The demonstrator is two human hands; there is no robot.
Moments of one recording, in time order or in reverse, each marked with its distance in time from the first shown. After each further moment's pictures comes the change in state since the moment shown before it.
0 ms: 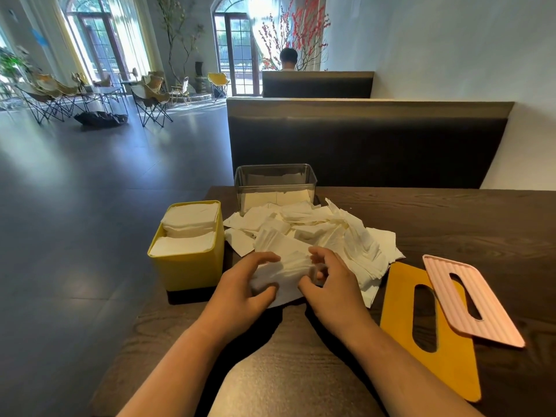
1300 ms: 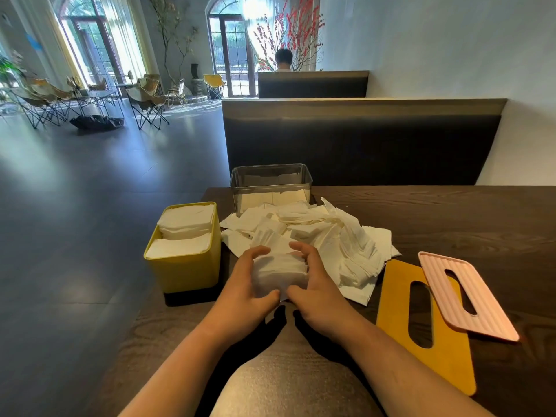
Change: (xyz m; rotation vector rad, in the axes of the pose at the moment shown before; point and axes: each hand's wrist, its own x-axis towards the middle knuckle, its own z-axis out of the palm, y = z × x) left_hand 0.000 0.003 0.010 -0.102 -0.062 -0.155; right_hand -0.004 -0.007 0.010 0.287 -0.277 0.012
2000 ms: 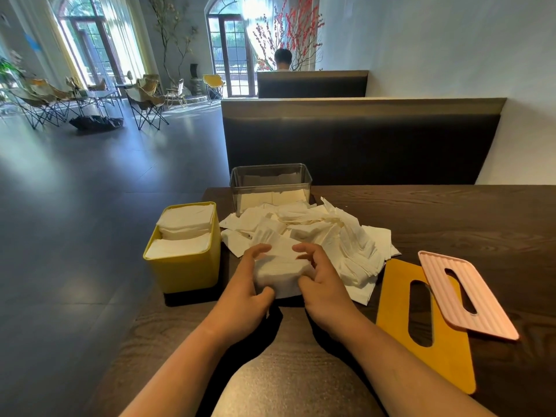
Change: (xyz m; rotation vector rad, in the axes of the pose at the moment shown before) left_hand 0.000 0.006 0.003 -0.080 -0.035 -0.047; right_hand 0.006 0.003 0.002 0.074 0.154 0.017
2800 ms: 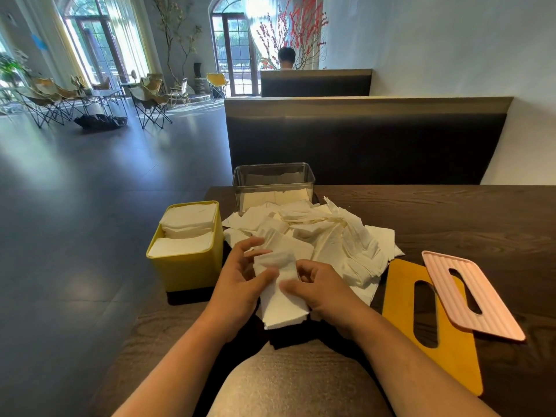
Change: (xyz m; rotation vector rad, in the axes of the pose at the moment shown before) left_hand 0.008 0.000 -0.001 -0.416 0.143 -0.049; right_hand 0.002 -0.009 -0.011 0.028 -0.226 0.199
